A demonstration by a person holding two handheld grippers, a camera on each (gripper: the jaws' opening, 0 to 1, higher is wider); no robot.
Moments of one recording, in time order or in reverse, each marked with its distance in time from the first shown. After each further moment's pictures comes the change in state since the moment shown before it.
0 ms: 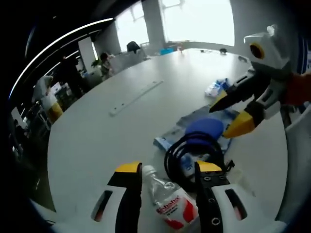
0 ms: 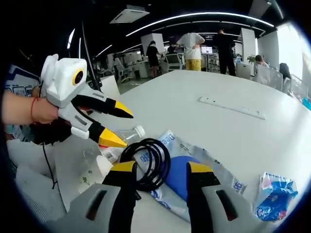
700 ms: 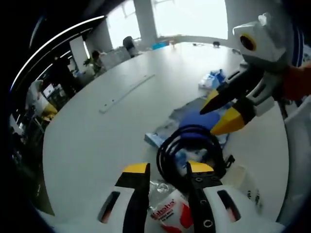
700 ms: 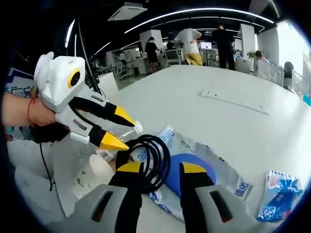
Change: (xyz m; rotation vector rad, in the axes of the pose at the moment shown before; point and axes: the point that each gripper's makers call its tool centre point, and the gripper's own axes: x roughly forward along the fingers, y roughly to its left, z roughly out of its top) left arm 0.016 -0.012 -0.011 0.046 0.052 -0.052; right arm 0.015 -0.001 -0.008 0.018 0.031 0.004
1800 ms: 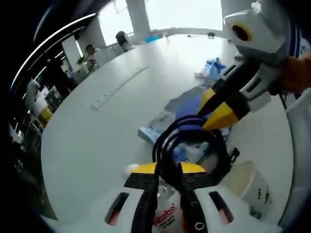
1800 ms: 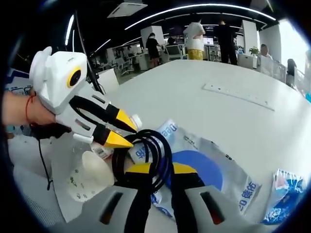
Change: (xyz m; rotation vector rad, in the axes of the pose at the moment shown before) left arm 0.015 -0.001 -0.011 0.060 0.068 -0.014; right arm 0.016 0.000 -0.010 -0.004 0.040 0.013
